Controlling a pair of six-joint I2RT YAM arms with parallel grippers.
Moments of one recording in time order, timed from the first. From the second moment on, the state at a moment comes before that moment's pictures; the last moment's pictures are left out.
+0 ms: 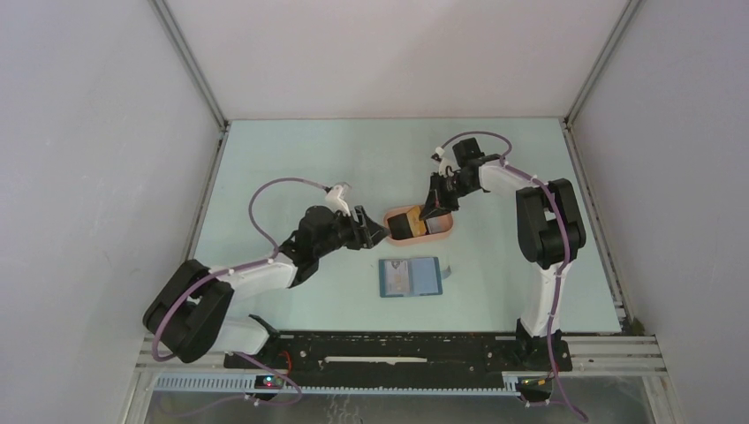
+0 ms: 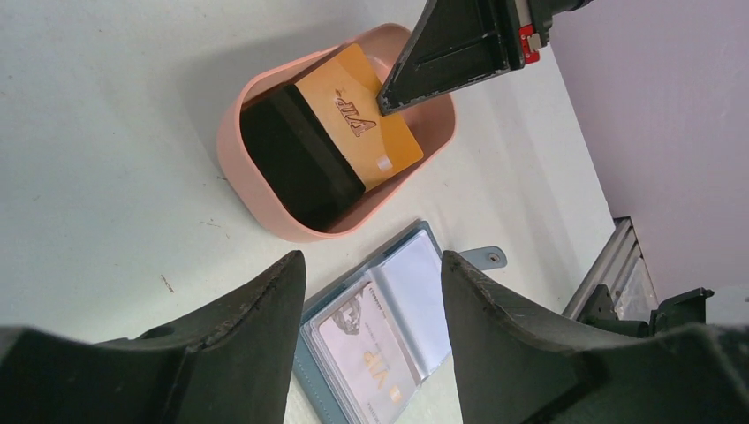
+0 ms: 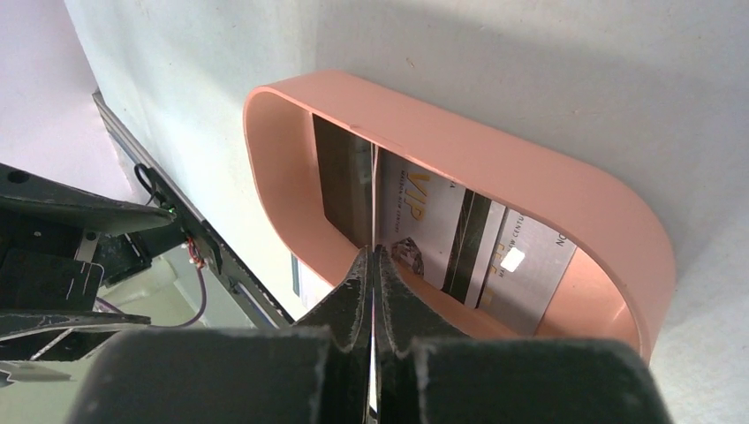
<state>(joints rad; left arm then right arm) -0.61 1.35 0.50 0.50 0.22 -0.67 0.28 2.01 1.41 -0.58 -0.72 0.27</state>
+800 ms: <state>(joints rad) -0.61 1.06 0.35 0.57 0.27 -0.67 0.18 1.84 1.39 -0.58 -1.13 0.11</state>
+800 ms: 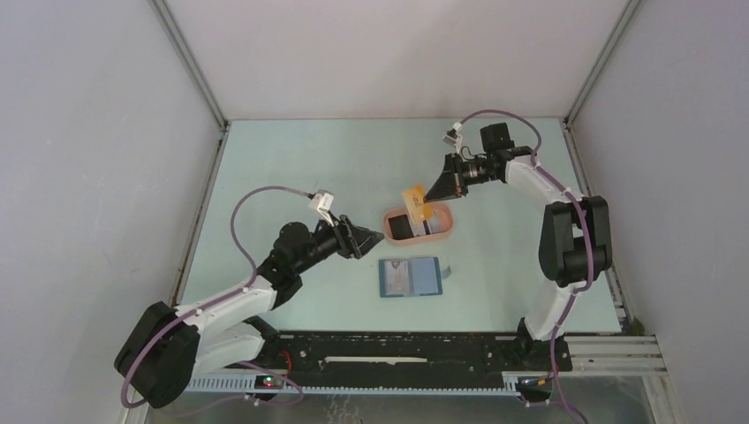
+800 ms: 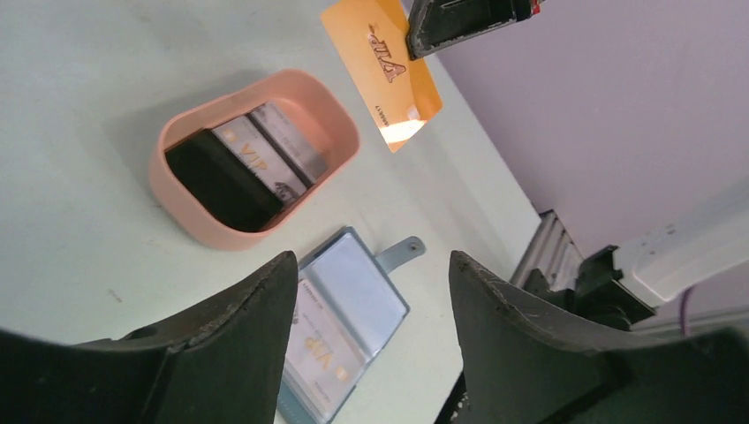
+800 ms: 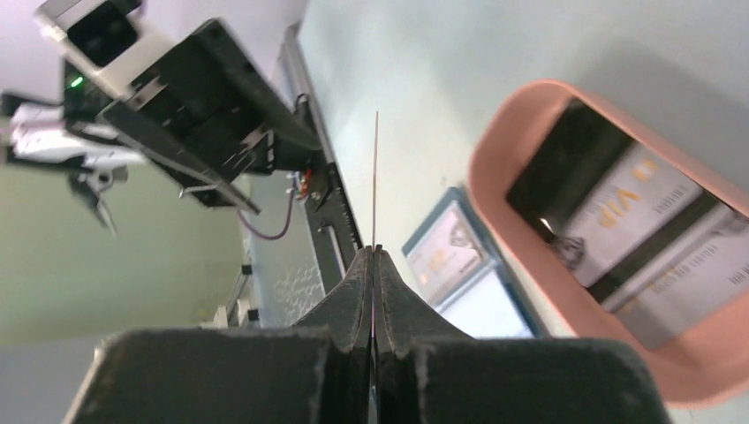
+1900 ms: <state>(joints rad) -0.70 1.24 0.27 1.32 0.34 -1.00 0.33 1.61 1.37 -0.70 -1.42 -0.18</state>
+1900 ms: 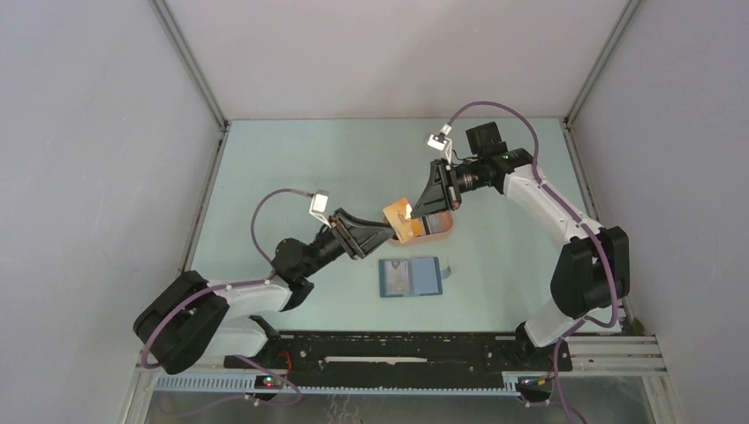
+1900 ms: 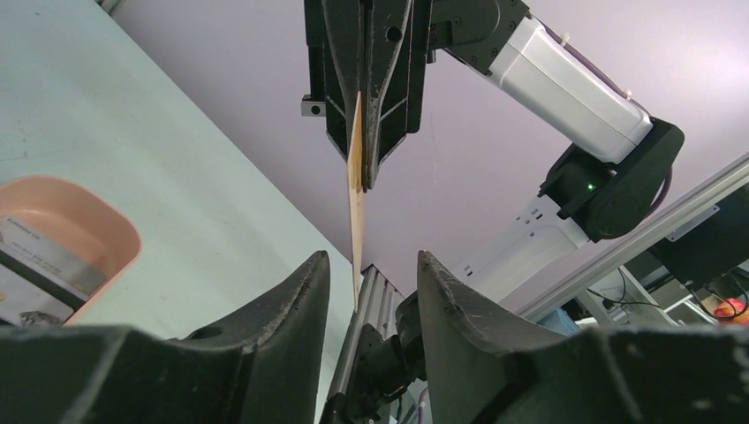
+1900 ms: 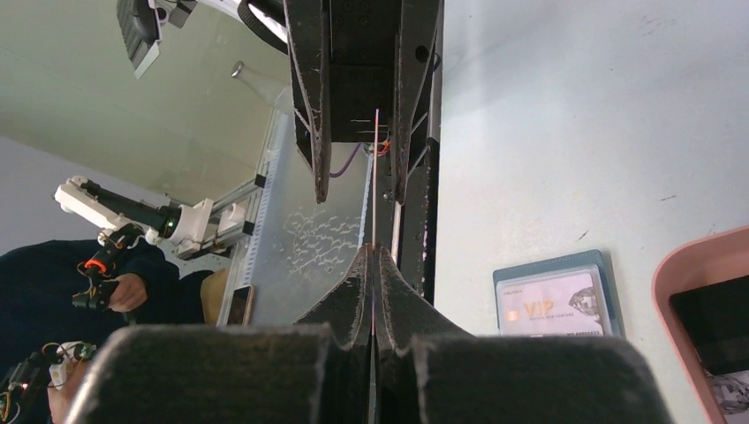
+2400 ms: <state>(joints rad) -0.72 1.29 0.31 1.34 0.33 -1.02 0.34 1.59 1.37 -0.71 -1.42 -0.20</state>
